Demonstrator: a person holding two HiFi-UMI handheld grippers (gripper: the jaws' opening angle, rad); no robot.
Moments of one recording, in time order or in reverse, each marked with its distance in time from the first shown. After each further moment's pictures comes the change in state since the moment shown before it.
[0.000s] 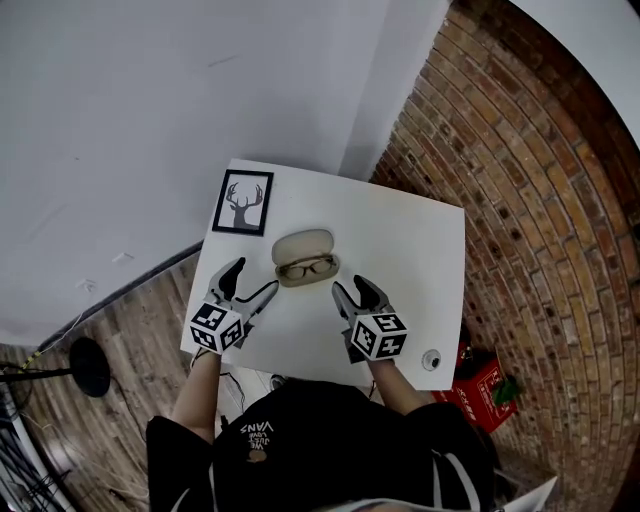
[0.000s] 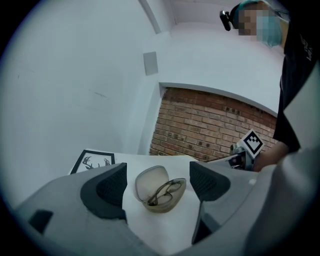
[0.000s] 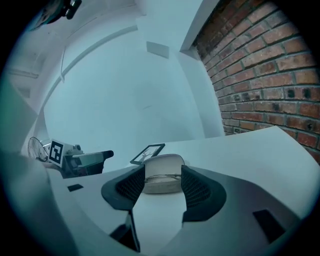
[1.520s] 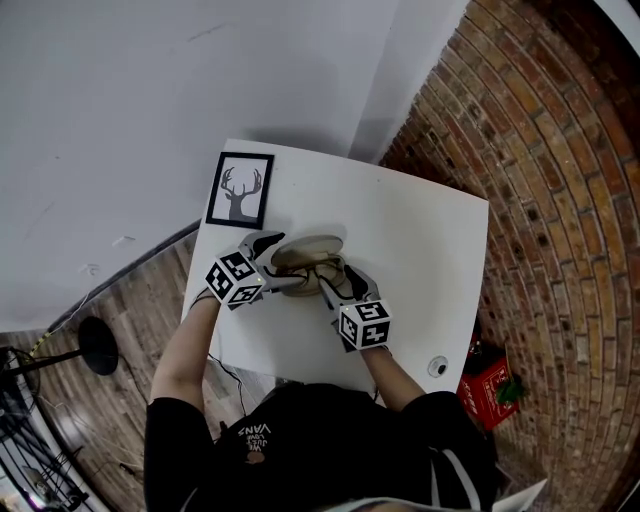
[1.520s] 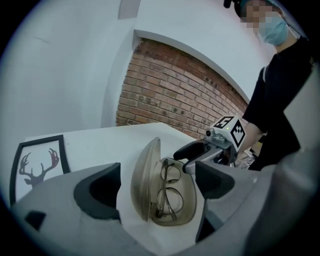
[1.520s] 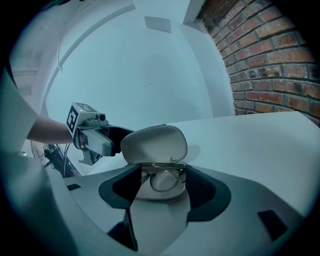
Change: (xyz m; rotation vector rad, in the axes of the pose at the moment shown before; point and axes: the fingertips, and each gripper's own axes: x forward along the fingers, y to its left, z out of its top) left arm 0.105 -0.010 -0.057 0.120 0.424 -0.445; right arm 0.078 -0.013 -0.053 -0.037 0.171 0.066
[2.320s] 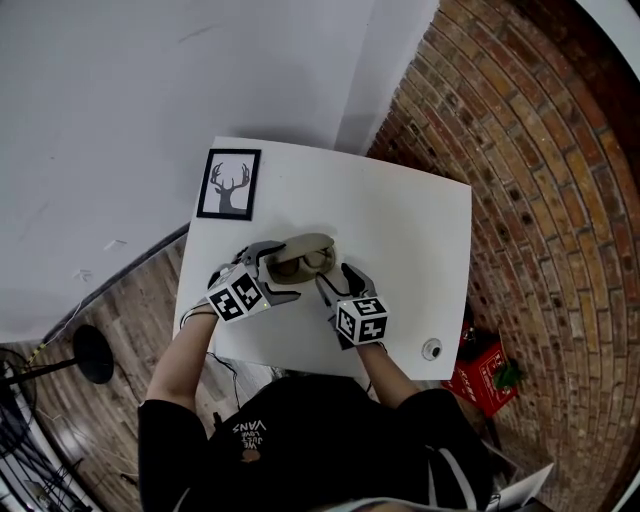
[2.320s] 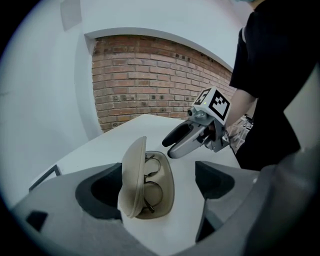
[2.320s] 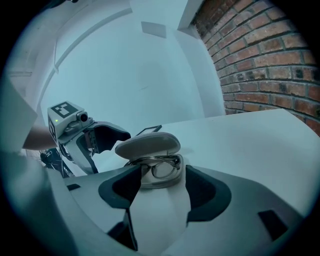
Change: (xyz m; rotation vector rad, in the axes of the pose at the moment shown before) left arm -0.001 -0.067 -0.015 0.353 0.162 0.003; right arm -0.034 0.001 -0.011 0.041 -0.022 -0.053
